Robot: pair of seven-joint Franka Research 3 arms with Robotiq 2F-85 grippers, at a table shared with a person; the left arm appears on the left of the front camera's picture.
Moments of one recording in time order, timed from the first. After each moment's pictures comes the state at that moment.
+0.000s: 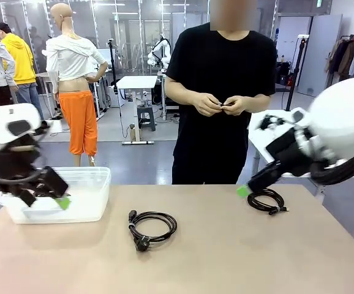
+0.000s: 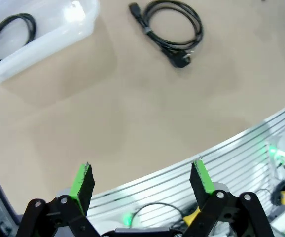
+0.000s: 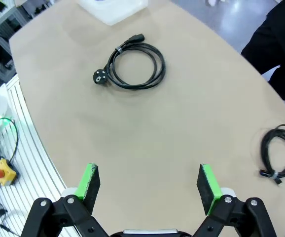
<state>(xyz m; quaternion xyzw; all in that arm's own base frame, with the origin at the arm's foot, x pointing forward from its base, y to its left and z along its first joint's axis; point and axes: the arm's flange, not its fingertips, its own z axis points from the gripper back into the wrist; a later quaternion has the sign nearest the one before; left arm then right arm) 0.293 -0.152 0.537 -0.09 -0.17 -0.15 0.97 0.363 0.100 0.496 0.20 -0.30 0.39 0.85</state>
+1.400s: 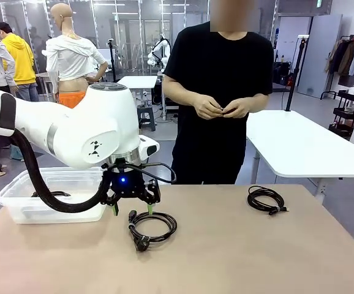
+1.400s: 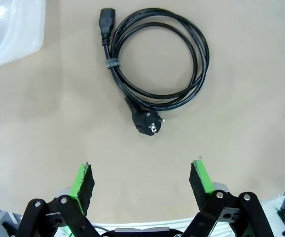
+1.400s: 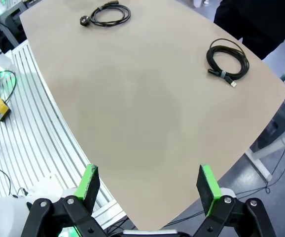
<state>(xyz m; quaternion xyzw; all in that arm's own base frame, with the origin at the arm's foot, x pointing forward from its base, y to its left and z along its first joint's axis) 0.420 -0.327 0.445 -0.02 -0.10 -0.01 1.00 0.253 -0.193 0.475 0.20 -0.34 0.39 0.83</state>
